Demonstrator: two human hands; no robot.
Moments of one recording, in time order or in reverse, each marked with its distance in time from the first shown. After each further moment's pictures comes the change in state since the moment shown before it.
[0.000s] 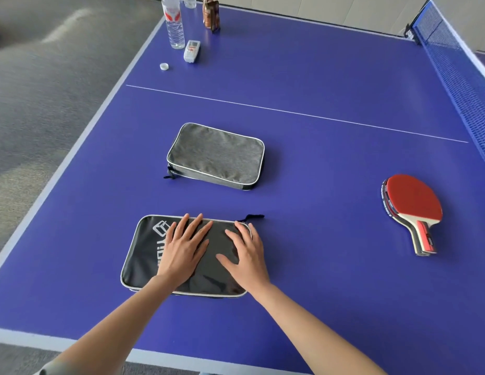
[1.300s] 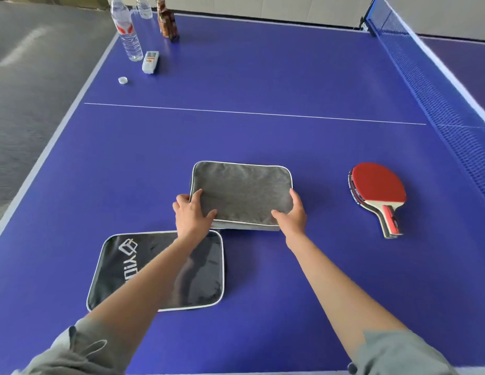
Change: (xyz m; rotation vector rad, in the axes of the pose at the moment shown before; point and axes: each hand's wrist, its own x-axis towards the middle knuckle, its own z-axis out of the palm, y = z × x) left_hand 0.106 0.093 -0.024 -0.408 0.106 -0.365; right_hand 0.052 0.101 -0.122 0.584 0.398 0.681
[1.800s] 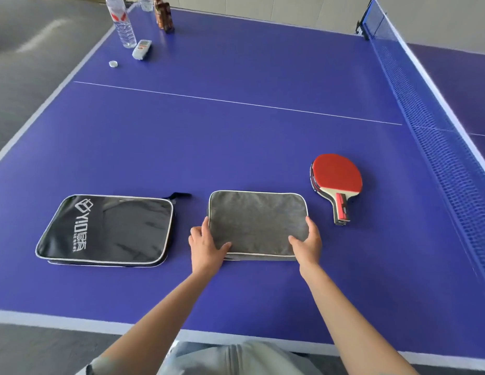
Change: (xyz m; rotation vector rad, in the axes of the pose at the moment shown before) left_hand -0.167 0.068 0.129 -0.214 -0.040 -0.109; right_hand -0.014 0.116 -0.170 -0.094 0.042 0.003
